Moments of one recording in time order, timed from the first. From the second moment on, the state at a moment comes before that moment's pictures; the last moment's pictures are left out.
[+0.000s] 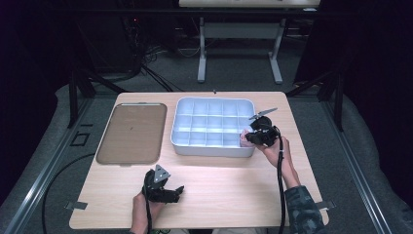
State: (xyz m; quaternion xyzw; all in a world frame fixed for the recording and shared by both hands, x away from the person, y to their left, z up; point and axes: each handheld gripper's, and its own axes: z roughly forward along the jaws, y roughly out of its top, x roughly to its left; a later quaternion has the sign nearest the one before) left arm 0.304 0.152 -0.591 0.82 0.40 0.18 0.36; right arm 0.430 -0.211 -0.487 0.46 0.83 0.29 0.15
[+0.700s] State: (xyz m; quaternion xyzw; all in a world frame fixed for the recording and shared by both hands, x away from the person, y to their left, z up) left arm 0.304 0.152 -0.591 0.82 0.40 0.18 0.36; right arm 0.401 -0.224 -0.461 0.43 0.82 0.34 0.15
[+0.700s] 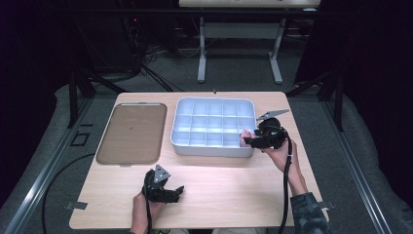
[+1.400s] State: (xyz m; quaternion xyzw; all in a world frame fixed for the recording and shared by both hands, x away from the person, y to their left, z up) left arm 0.304 0.152 -0.591 0.82 0.40 0.18 0.36; right arm 0.328 -0.241 -0.455 0.40 0.82 0.36 0.19
